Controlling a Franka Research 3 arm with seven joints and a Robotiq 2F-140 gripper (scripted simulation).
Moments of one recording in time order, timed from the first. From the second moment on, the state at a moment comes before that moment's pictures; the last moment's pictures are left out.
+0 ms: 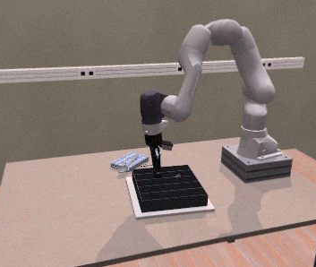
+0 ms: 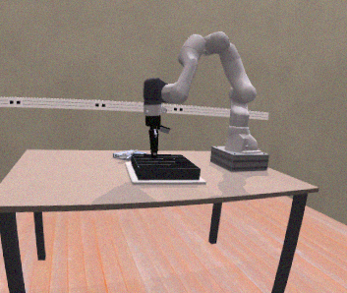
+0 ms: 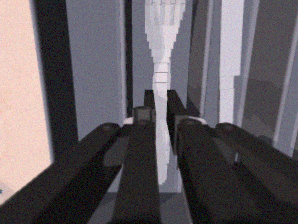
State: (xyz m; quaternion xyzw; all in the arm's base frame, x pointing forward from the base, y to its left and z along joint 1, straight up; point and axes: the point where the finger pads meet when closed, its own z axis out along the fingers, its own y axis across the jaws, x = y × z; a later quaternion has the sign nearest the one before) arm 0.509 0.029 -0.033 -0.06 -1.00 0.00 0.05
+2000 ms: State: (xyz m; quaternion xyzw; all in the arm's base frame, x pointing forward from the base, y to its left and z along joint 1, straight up) arm 0.514 0.030 -0.018 -0.06 -1.00 0.00 0.04
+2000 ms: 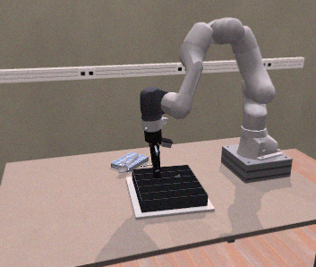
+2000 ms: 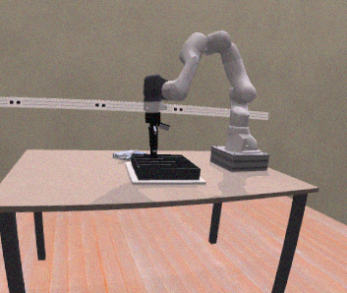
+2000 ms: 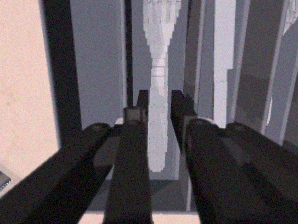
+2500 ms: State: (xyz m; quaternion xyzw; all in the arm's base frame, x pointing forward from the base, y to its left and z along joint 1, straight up) arm 0.519 0.030 0.042 -0.07 -1.00 0.00 0.03
